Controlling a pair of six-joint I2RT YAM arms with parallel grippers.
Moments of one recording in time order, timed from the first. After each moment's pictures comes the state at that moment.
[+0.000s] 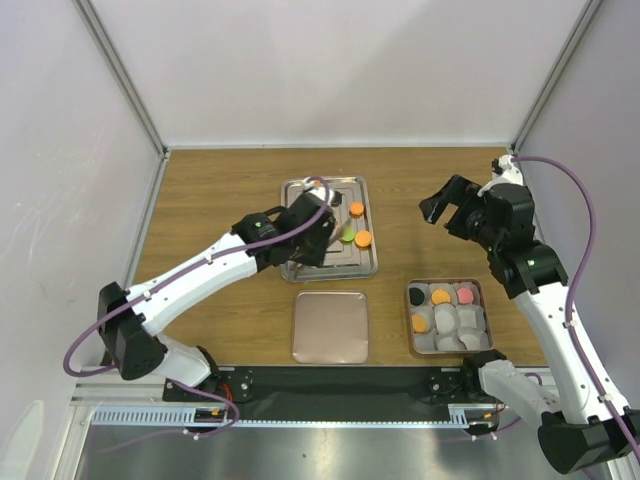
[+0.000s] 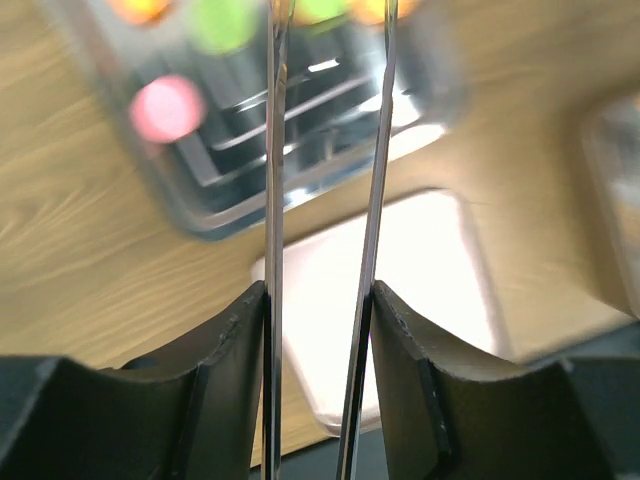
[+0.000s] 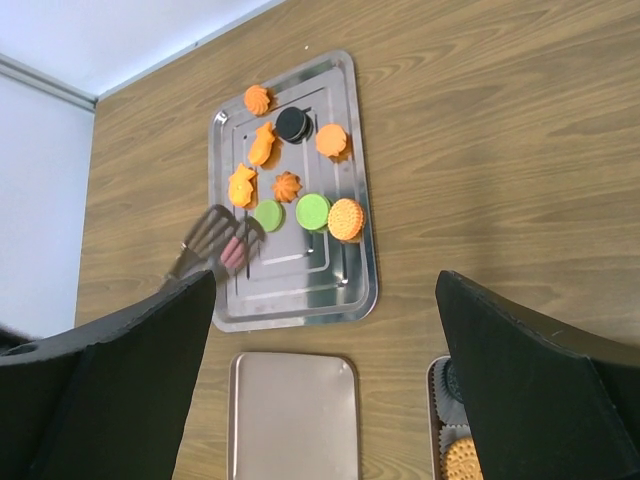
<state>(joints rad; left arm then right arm) -0.93 1.45 1.40 -0.85 -0.28 -0.44 0.25 0.92 1.09 -0.56 0.00 0.59</state>
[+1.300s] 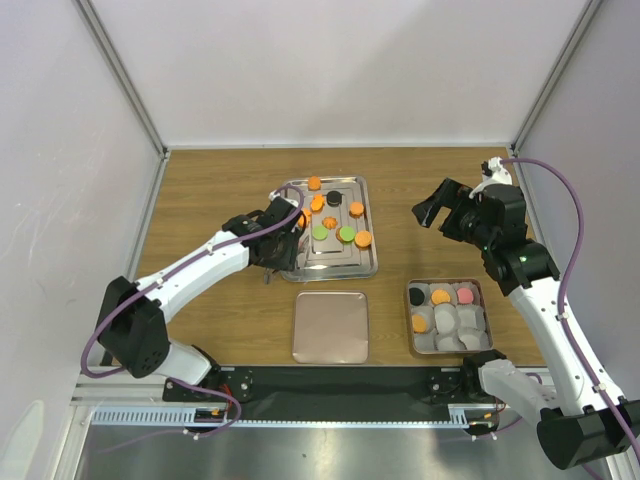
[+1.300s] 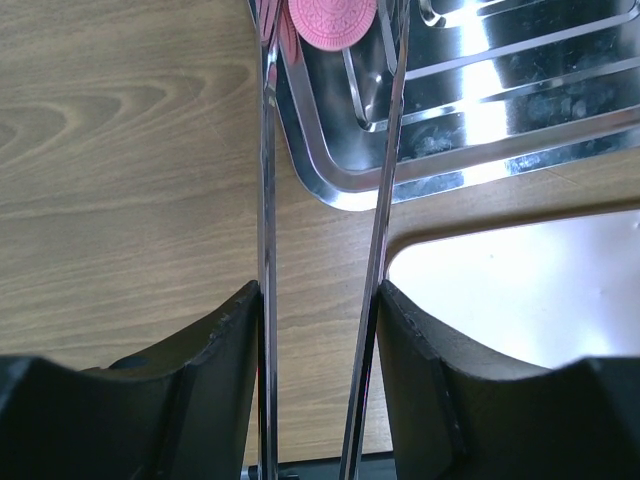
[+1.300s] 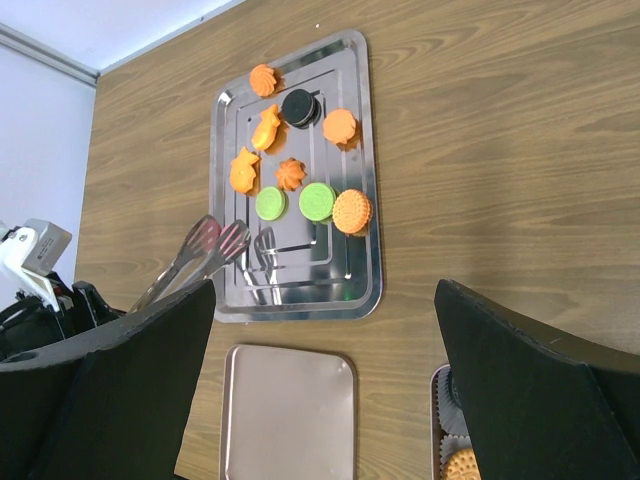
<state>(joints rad) -0.64 1.45 1.13 -0.79 -0.24 -0.41 0.25 0.96 1.05 -0.51 -0.08 0.57</state>
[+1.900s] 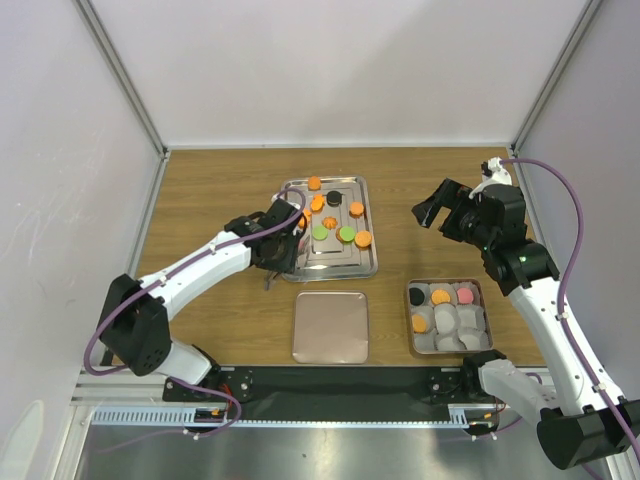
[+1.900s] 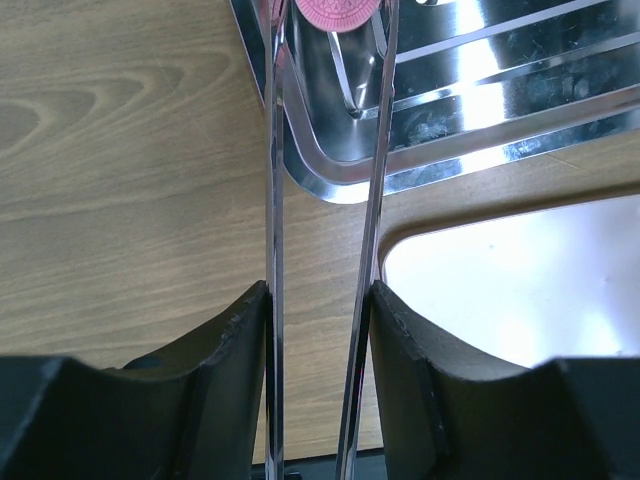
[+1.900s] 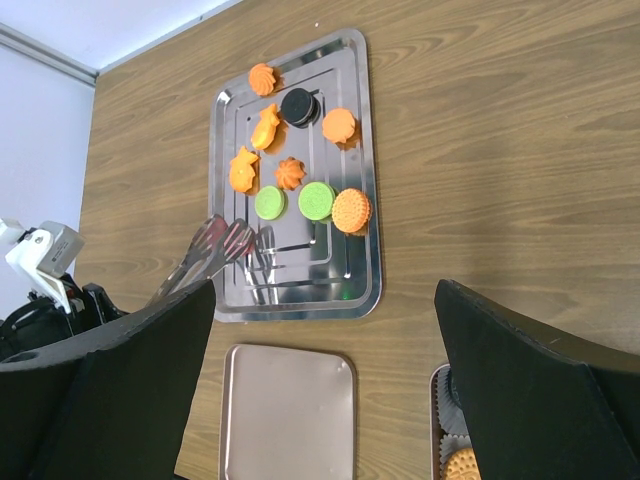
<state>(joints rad) -0.64 1.46 1.11 -0.78 -0.20 -0.39 0.25 0.96 1.04 -0.51 -0.08 0.57</state>
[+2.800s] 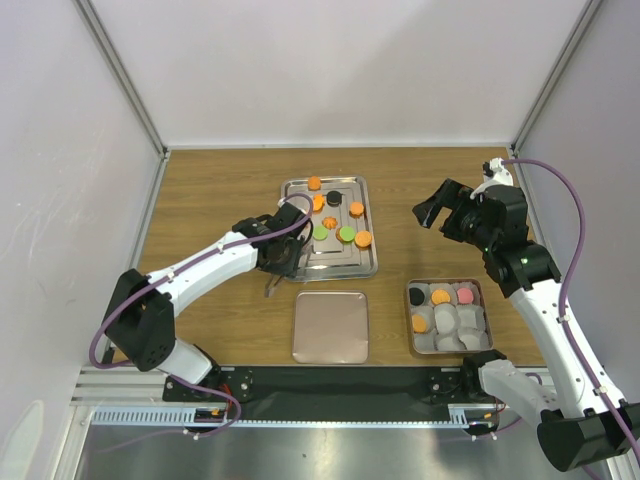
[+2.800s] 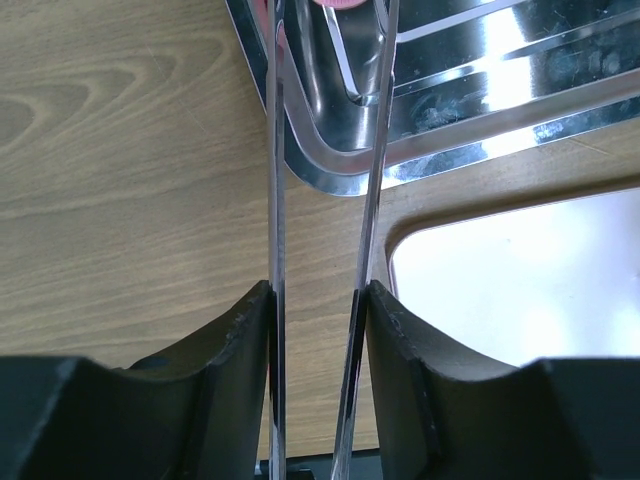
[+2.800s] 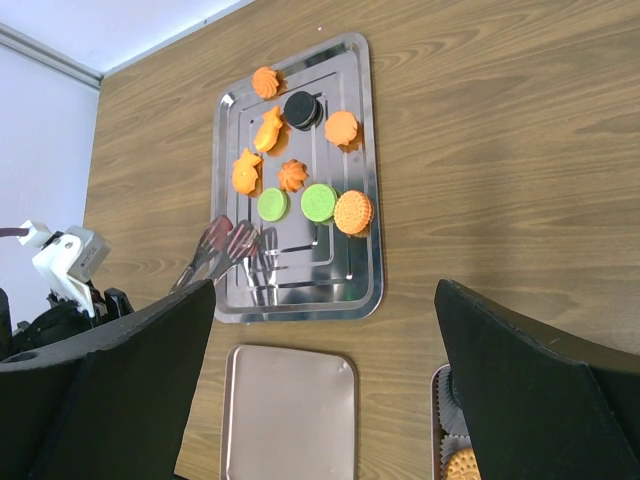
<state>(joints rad) -0.68 1.50 1.11 -0.80 -0.24 -0.38 0.25 0.94 1.04 -0.51 -0.08 0.57</state>
